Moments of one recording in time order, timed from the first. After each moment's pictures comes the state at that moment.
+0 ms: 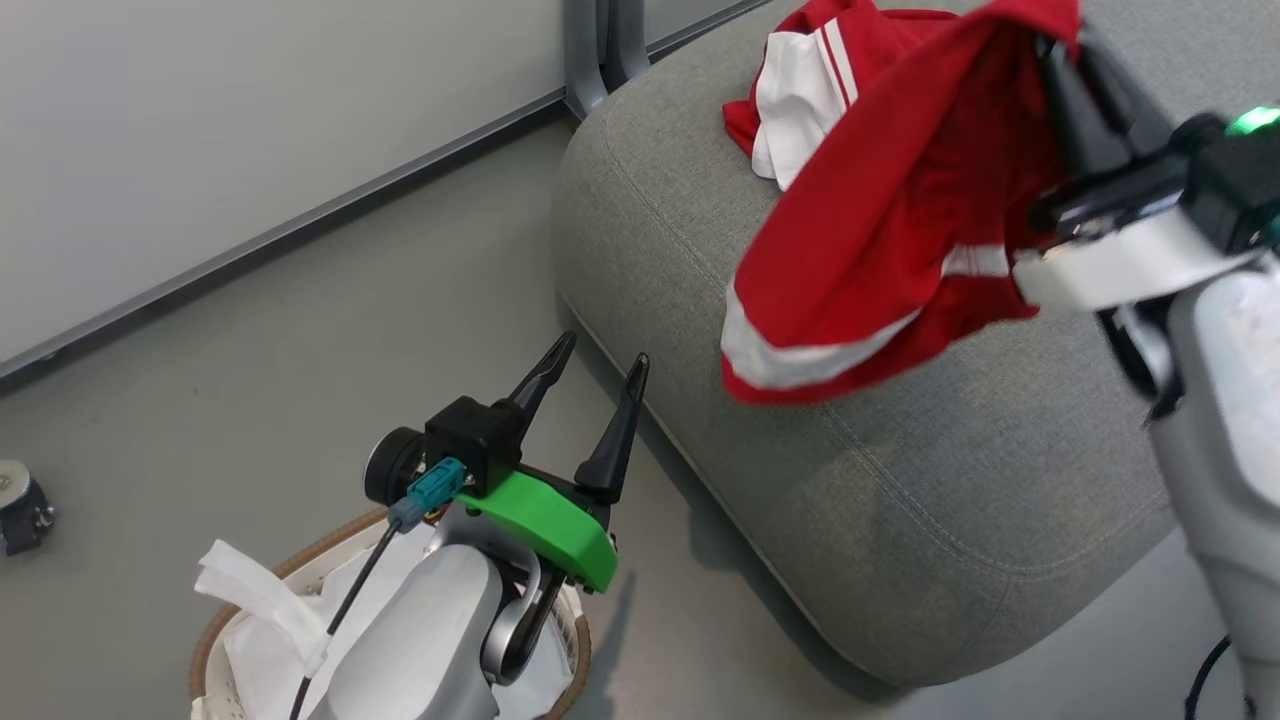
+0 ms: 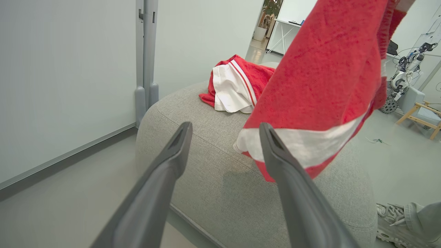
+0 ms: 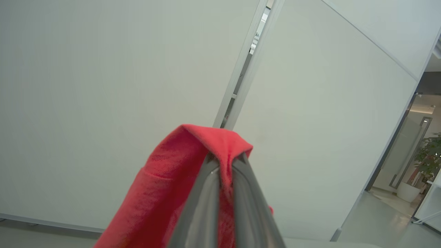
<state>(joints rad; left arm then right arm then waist) -0.44 0.08 -0.59 0.44 -0.48 -0.13 -0.26 -0.65 -0.26 0.17 0.11 0.12 0.13 -0.26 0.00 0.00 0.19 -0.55</state>
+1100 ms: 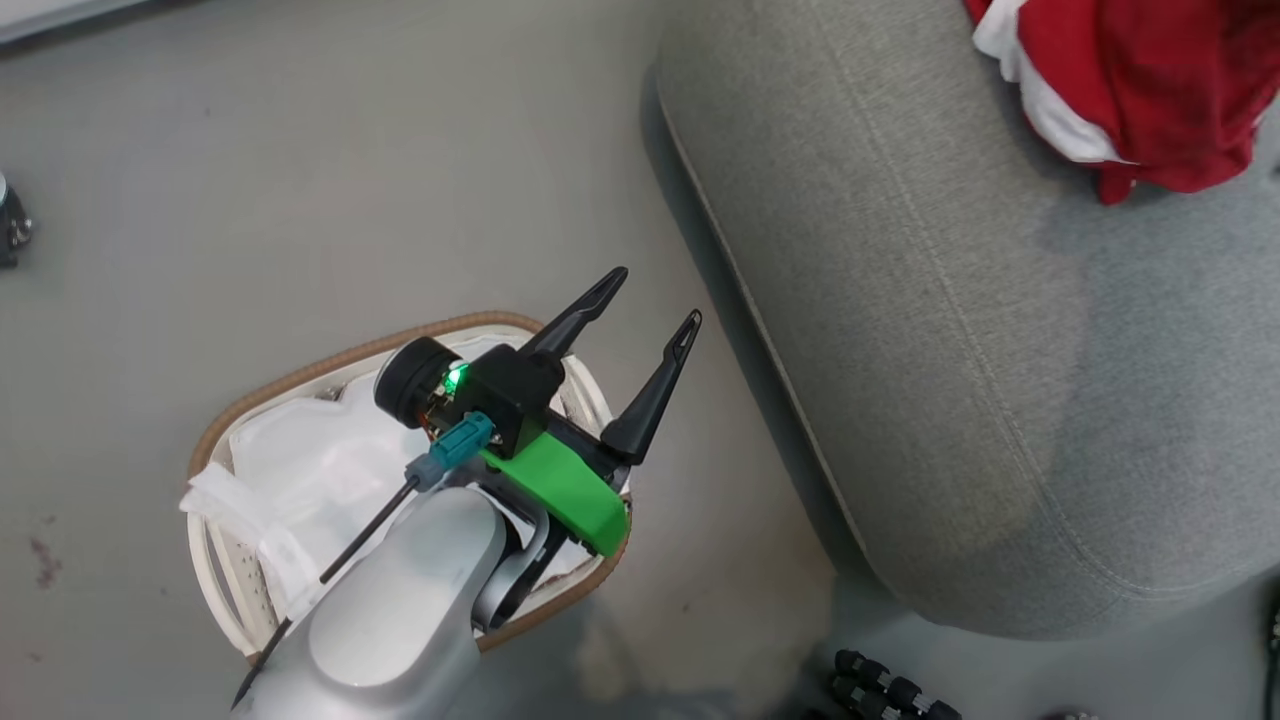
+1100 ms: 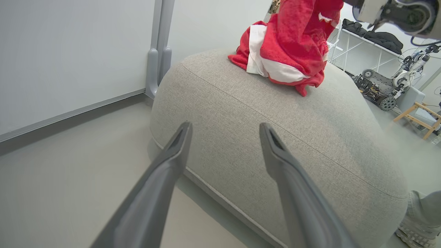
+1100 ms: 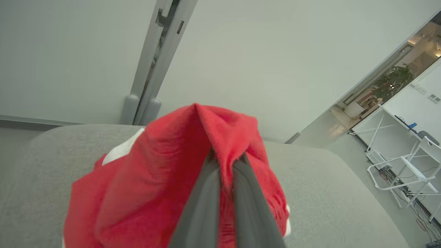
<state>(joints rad) -0.58 0.19 -0.77 0.33 -0.49 -0.13 -0.25 -1.02 -0.38 -0.12 0.80 -0.11 0.13 -0.26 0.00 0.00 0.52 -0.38</state>
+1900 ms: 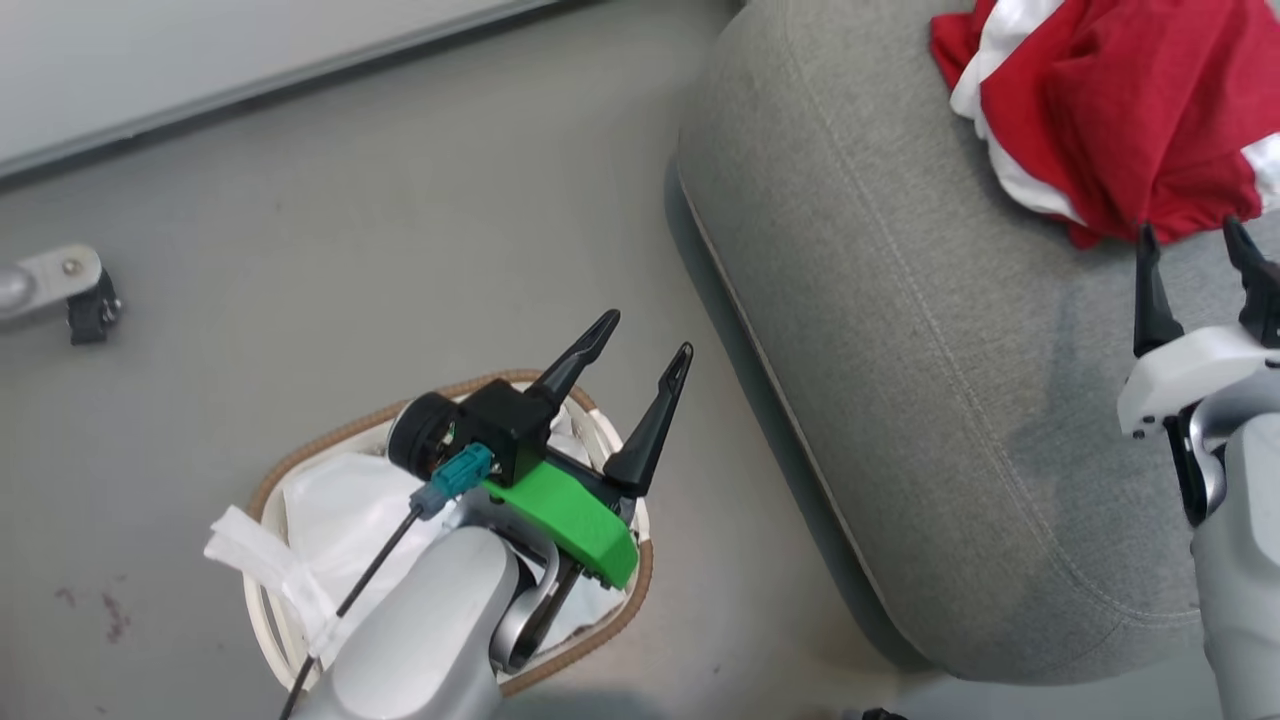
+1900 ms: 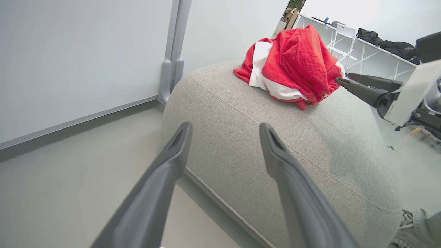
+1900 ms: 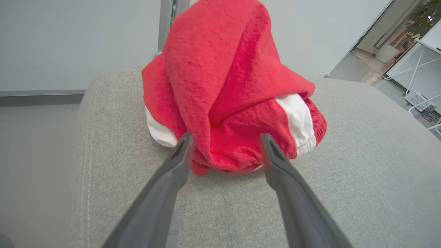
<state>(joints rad) -0.51 0.13 -0.72 0.38 -0.52 -0.13 -0.26 -0.59 -0.19 -0.26 0.64 -0.10 0.13 -0.26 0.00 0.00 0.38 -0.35</state>
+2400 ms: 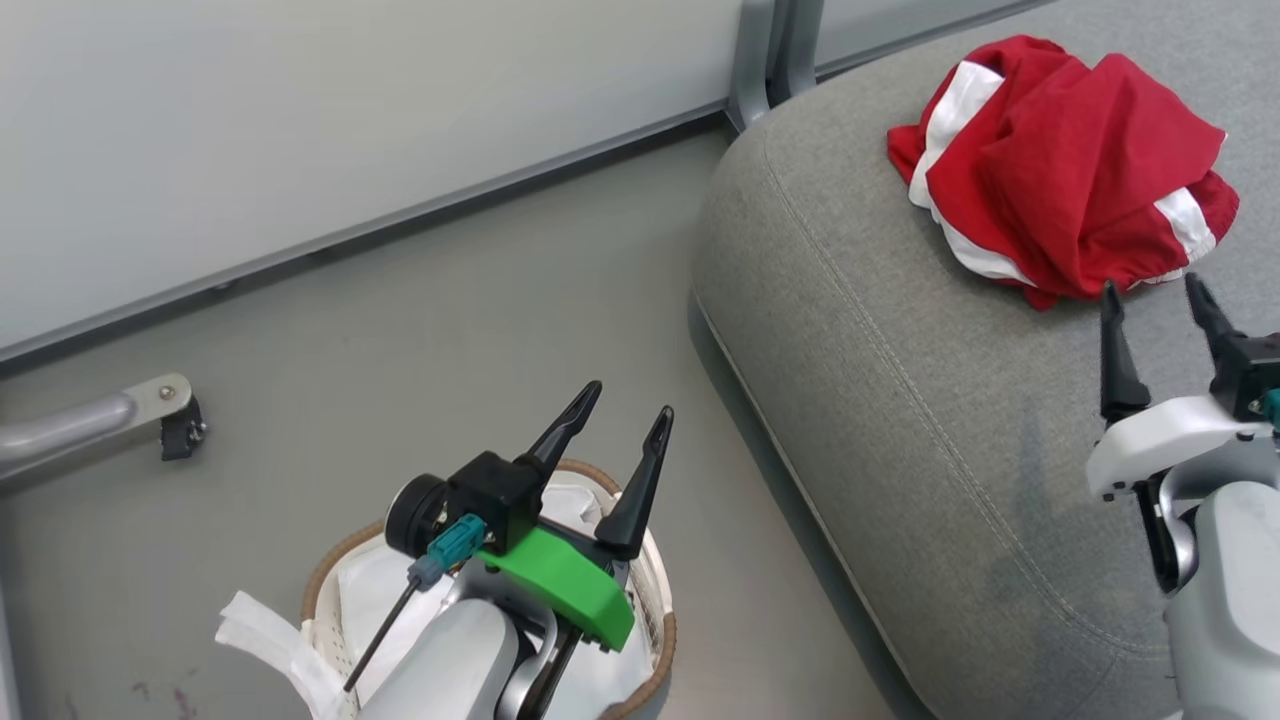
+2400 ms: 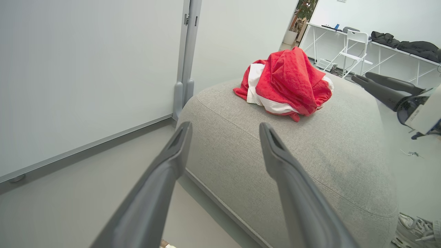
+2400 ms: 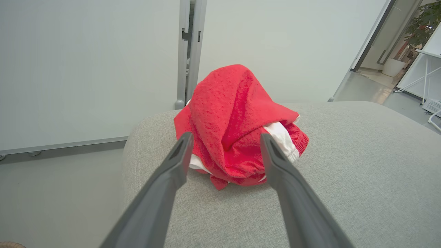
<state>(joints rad) -0.35 0.08 -0.62 0.37 -0.45 -0.13 -0.26 -0.42 -0.15 -0.21 0.48 -0.03 0.13 -0.26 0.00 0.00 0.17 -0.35</state>
